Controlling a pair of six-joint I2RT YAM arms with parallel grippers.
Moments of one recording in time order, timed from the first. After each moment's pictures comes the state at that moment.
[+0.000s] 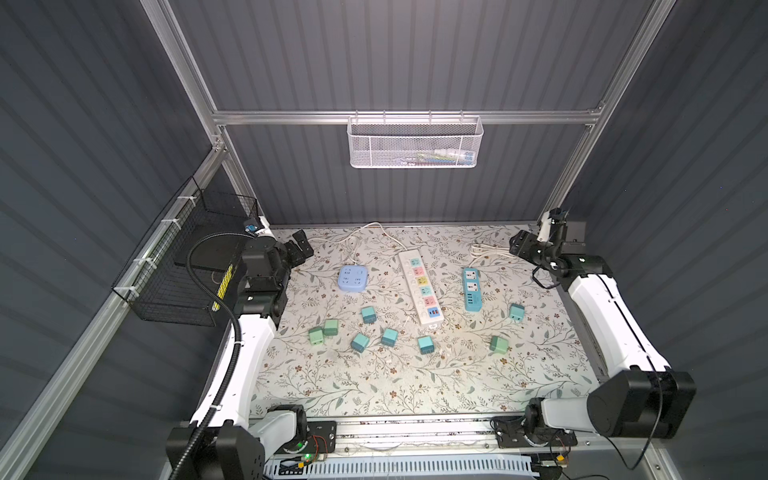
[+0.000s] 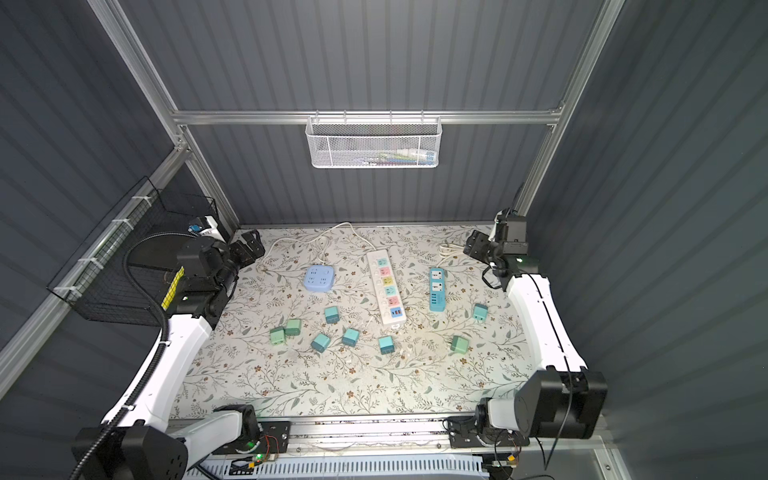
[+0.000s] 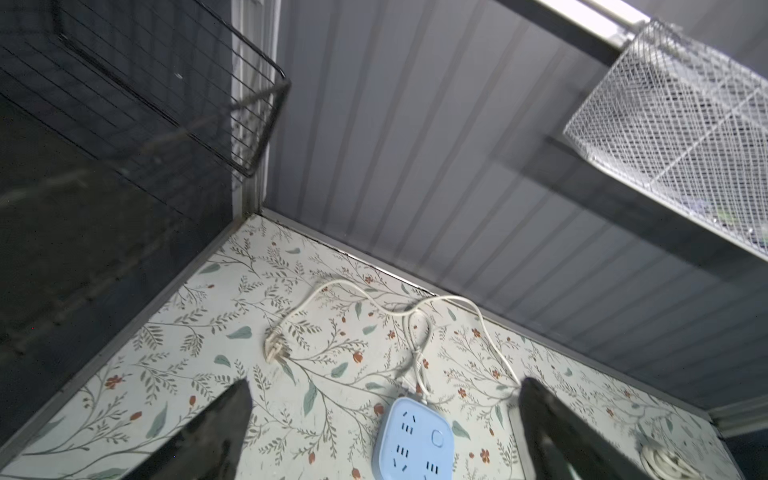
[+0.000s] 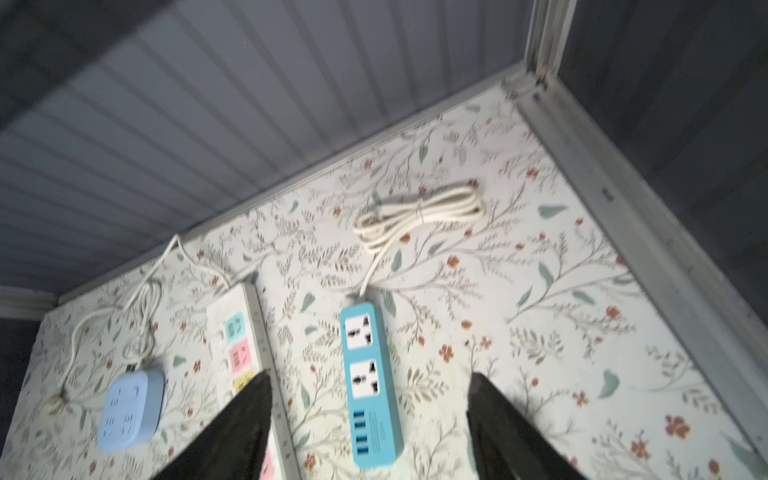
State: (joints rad) left arm -0.03 1.16 1.06 -0.19 -0.06 -0.40; right arm 0.01 1.39 1.32 -0.62 -0.05 0.39
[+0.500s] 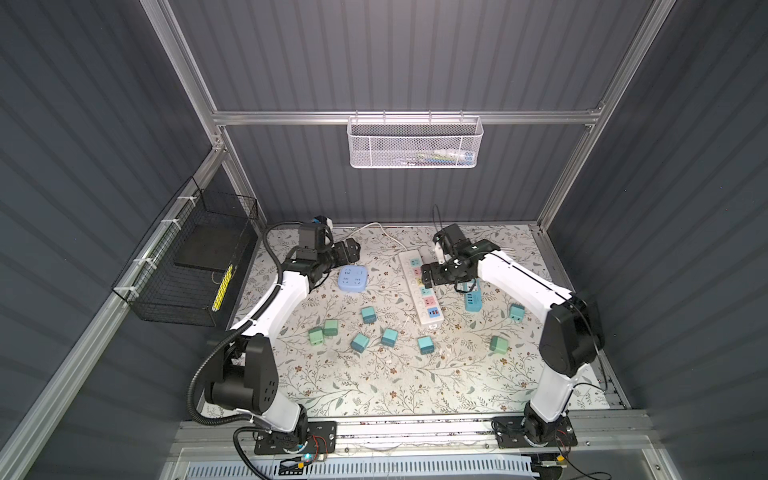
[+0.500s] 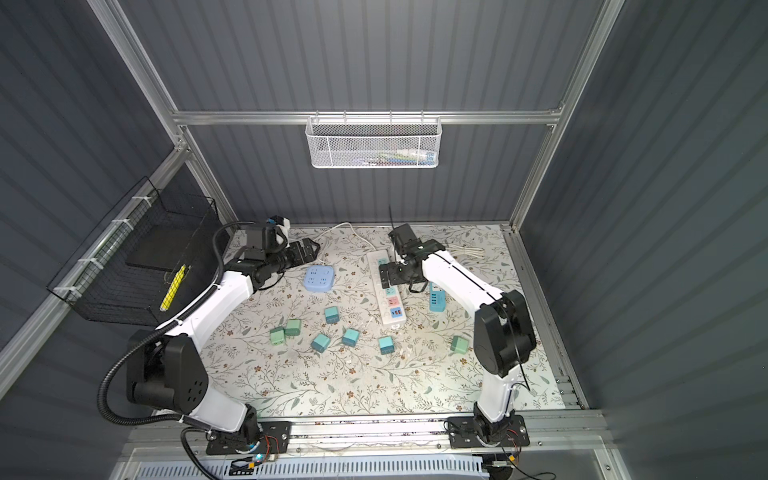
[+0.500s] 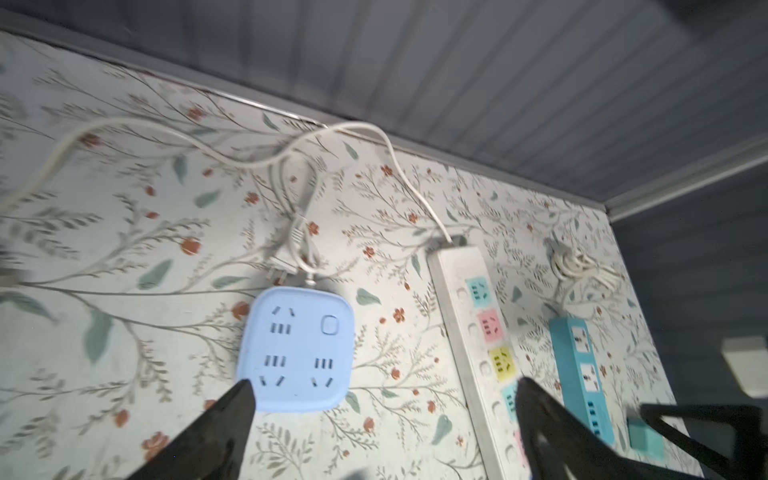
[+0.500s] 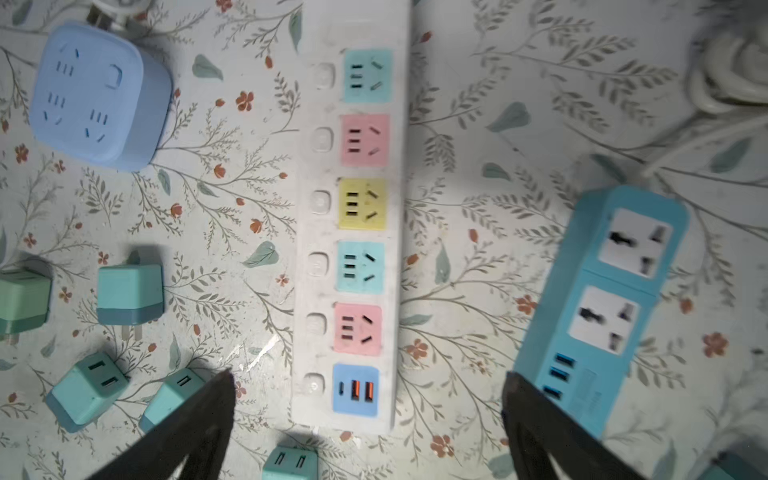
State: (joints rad) left arm -0.22 1.58 1.24 -0.29 0.23 -0.41; right arm 0.54 1.87 1.59 -0.83 0.00 0.25
